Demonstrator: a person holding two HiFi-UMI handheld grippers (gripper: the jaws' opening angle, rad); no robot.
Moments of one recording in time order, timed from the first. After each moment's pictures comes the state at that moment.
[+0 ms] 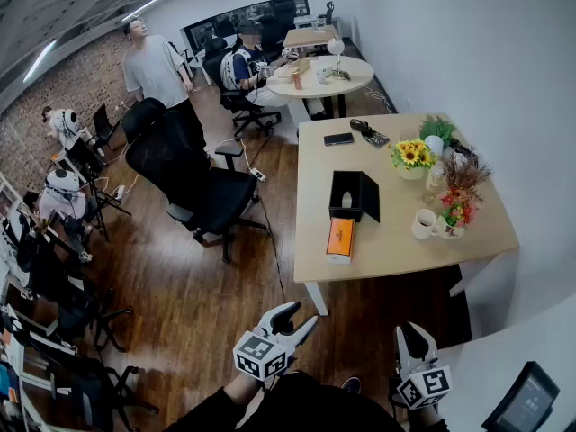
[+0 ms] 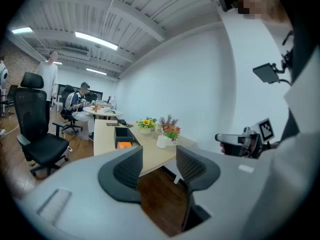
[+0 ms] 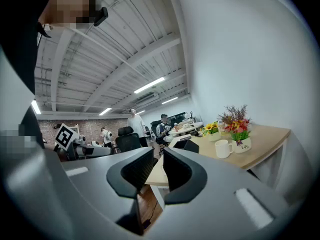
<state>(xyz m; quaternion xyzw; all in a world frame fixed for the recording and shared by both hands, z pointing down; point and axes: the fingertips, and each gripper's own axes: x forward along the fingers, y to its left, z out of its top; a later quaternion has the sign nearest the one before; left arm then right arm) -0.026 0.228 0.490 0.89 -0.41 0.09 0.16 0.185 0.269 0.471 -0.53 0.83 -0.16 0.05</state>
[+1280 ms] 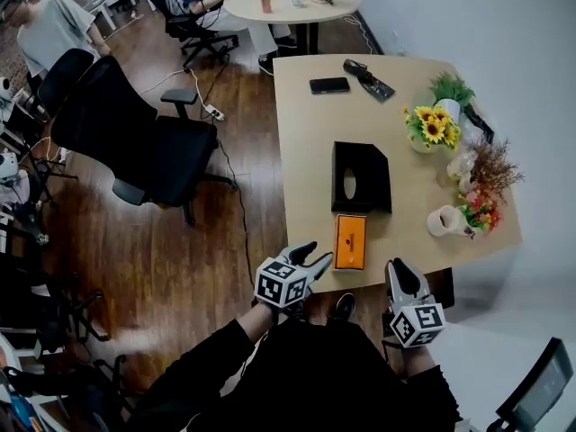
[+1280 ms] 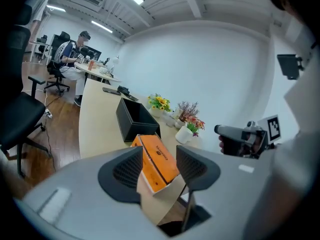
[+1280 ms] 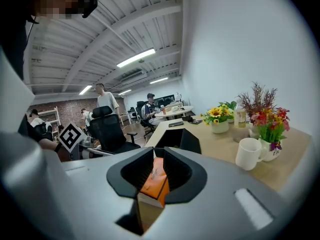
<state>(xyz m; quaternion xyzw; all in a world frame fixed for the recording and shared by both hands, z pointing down) -0.031 -0.065 0.621 0.88 -0.30 0.14 0.34 0.116 -0.023 0.546 -0.58 0.79 -0.21 -0.08</state>
